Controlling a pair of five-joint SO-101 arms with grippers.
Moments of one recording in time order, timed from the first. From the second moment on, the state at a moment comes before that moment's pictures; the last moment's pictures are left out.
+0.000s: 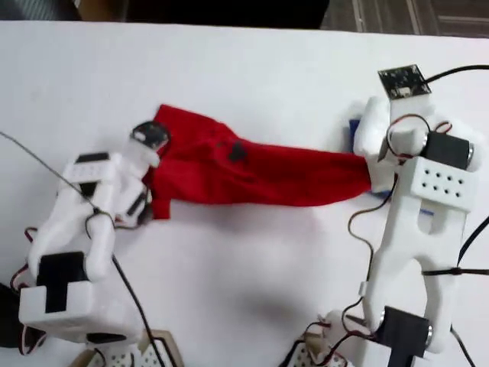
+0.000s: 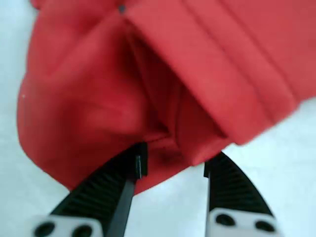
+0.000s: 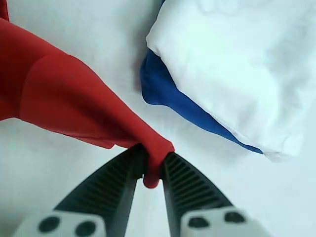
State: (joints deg) left arm -14.7 3.0 34.4 54.5 -36.9; right arm 13.2 -14.8 8.8 84.3 28.5
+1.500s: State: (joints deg) left arm -3.3 52.3 -55.6 101.2 -31.2; right arm 13.3 -14.8 8.8 85.4 28.5
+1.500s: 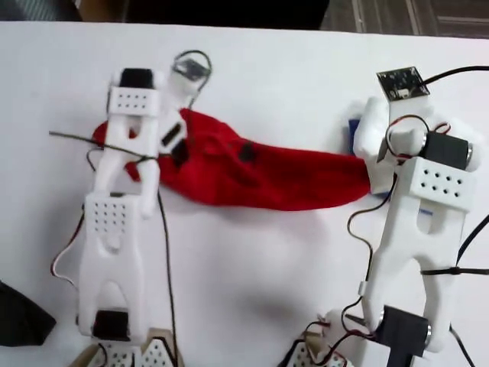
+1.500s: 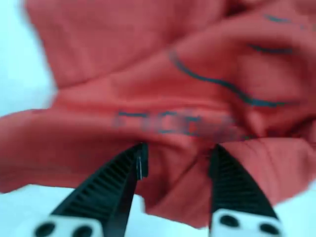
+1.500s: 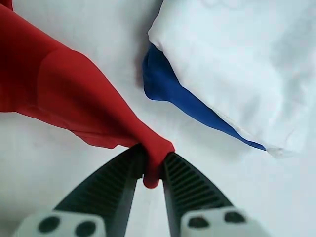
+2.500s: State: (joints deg) left arm -2.9 1.5 16.3 86.9 -39.1; right arm 13.3 -14.8 8.8 85.4 28.5
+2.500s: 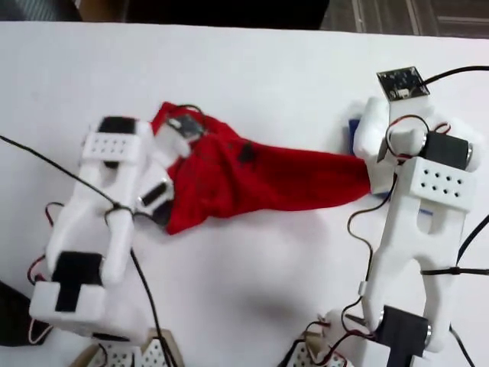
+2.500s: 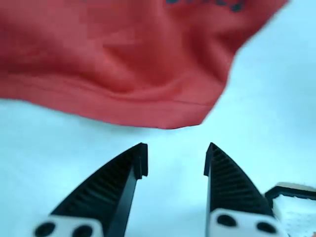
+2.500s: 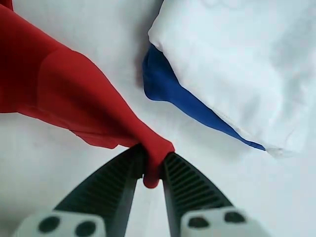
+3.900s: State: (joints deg) left arm -3.1 10.5 -0.1 89.1 -41.5; right arm 8.6 -14.8 8.4 81.3 28.5
